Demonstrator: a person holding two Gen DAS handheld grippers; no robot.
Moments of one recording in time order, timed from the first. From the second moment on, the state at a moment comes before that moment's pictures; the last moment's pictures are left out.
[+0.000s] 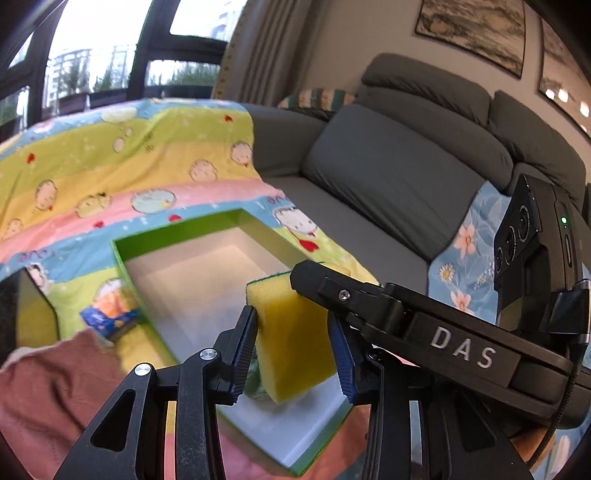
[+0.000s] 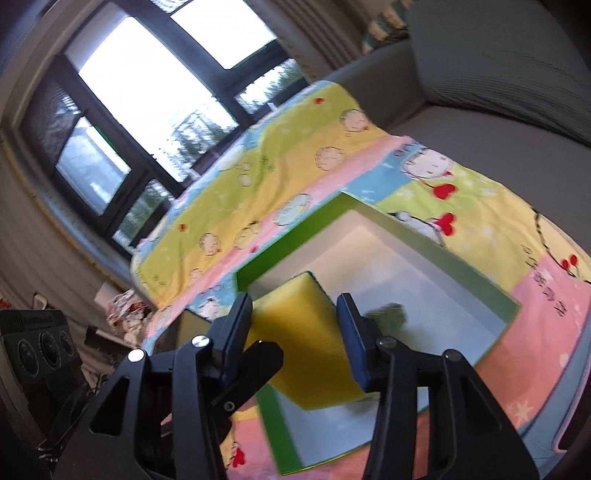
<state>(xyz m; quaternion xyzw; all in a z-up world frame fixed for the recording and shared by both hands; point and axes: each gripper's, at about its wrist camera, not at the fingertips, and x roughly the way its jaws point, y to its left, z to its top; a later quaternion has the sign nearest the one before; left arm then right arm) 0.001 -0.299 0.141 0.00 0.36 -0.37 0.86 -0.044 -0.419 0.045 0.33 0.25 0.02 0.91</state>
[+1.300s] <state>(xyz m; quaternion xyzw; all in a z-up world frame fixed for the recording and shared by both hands) -0.007 -0.109 0.151 -0.08 0.36 -0.12 0.92 -0.022 -0.317 0.073 0.24 0.29 0.11 0.92</state>
